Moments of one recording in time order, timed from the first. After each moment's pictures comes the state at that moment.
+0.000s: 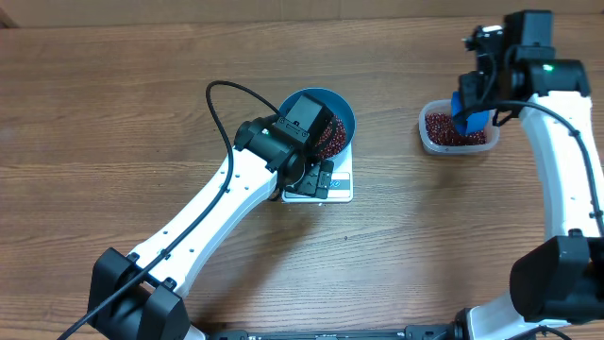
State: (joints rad) left arm -0.62 1.68 1.43 -1.08 -0.06 -0.41; right arm -0.05 1.74 1.65 -0.97 0.01 -0.24
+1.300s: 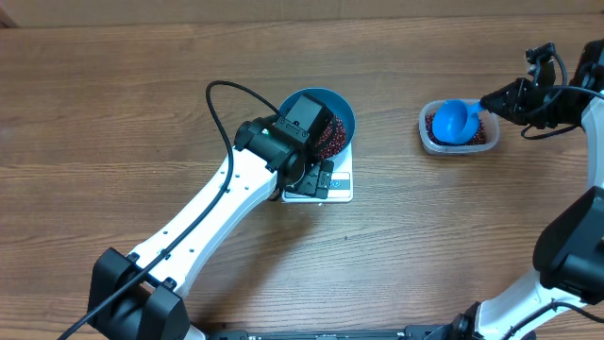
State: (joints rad) left arm -0.62 1.68 1.43 -1.08 -0.06 -0.41; right arm -0.40 1.90 1.65 -1.02 -0.72 -0.17
